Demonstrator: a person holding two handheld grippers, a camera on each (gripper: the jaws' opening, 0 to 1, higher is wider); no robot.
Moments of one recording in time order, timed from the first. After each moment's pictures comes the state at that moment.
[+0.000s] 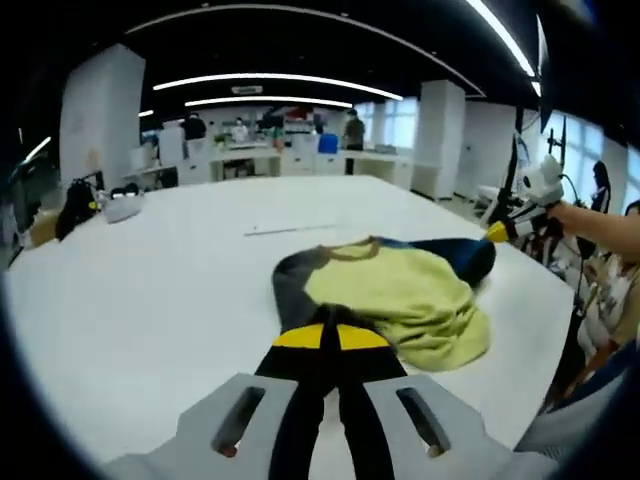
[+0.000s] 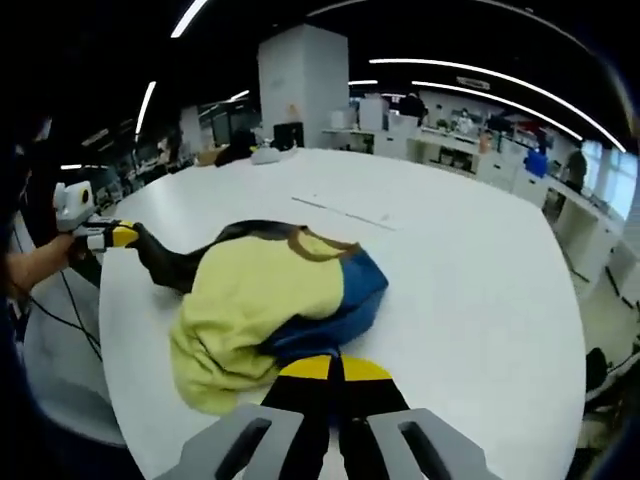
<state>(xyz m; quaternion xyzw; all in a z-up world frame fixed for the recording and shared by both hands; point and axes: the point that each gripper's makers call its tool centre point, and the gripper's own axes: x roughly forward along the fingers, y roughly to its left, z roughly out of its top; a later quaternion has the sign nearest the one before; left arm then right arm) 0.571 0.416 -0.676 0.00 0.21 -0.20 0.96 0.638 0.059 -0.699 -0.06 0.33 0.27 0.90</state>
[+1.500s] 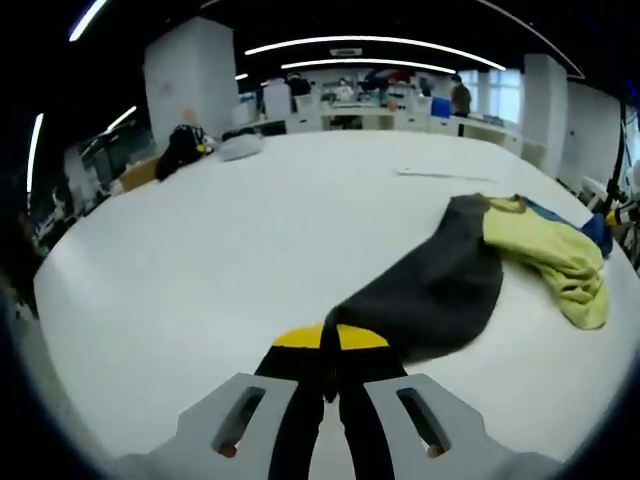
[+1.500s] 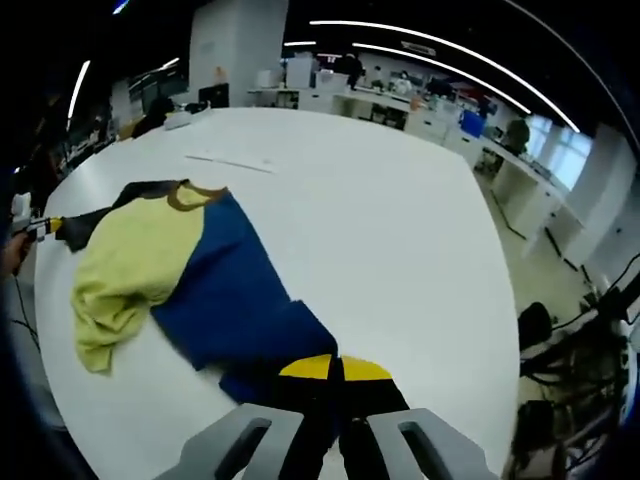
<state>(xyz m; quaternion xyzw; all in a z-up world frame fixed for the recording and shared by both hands) 0.575 0.589 -0.749 0.02 0.30 0.05 0.95 0.666 -0.058 -0.740 -0.12 0.41 0.10 0.90</state>
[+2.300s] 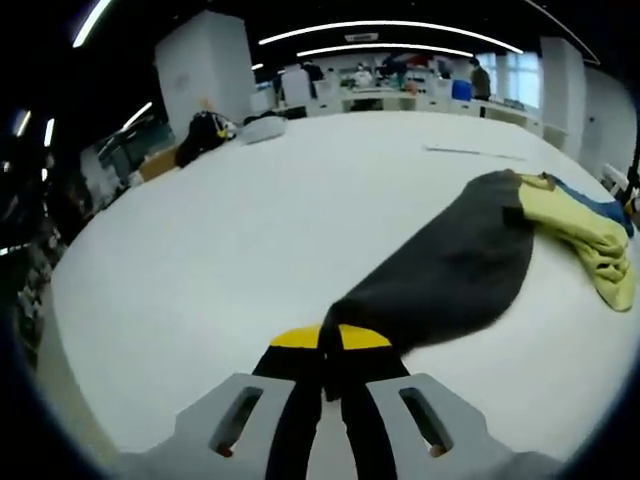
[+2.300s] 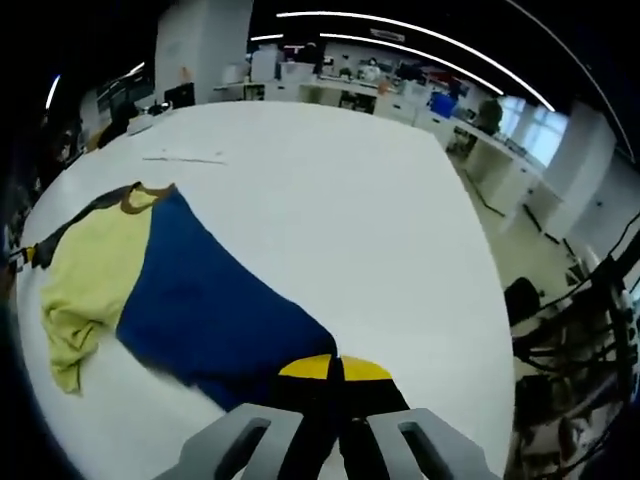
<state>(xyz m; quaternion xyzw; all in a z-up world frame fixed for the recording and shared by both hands) 0.567 0.613 -0.767 0.05 0.32 0.08 0.94 0.682 -0.094 -0.755 -0.08 0.42 0.04 0.90</state>
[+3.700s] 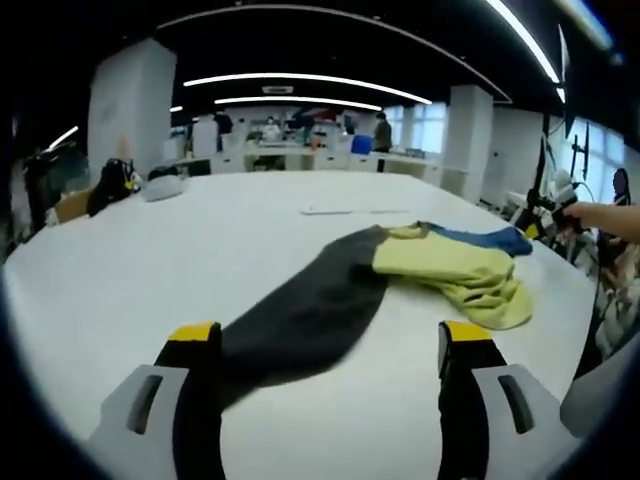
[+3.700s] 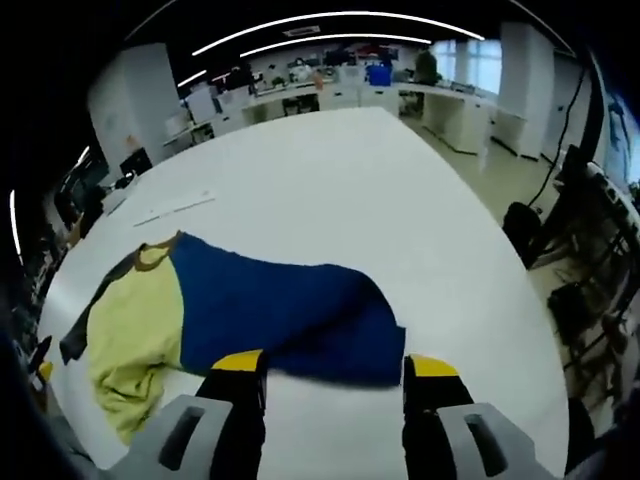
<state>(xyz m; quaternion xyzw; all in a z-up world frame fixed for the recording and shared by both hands) 0.563 0.497 -0.715 0.00 0.21 -0.15 0.97 0.644 -0.074 -0.752 0.09 0.42 -0.04 0.90</state>
